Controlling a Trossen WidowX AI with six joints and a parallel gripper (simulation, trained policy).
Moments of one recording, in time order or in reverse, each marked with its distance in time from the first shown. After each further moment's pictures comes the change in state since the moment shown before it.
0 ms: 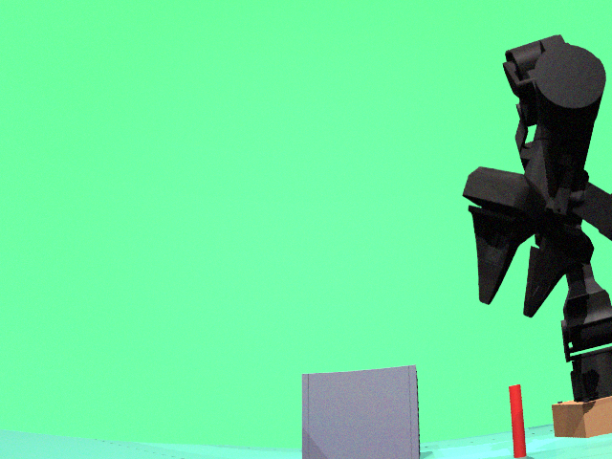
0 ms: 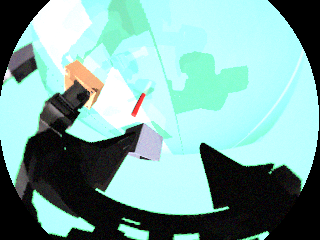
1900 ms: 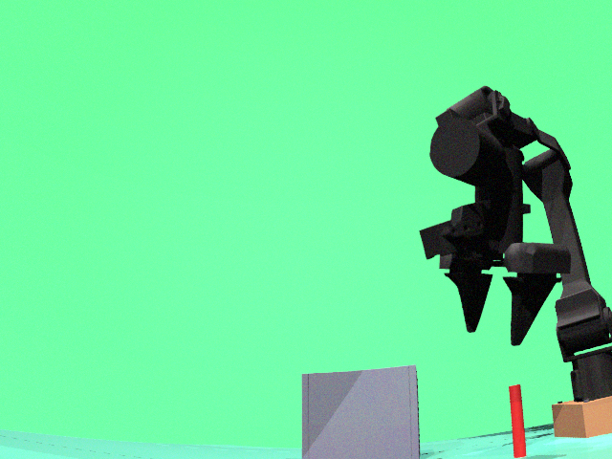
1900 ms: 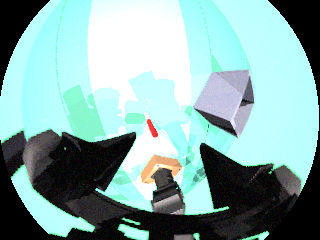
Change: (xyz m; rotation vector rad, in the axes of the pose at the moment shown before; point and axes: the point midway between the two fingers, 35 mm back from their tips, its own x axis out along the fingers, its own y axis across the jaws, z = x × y) arm 0.040 0.056 -0.049 1.951 0.044 0.376
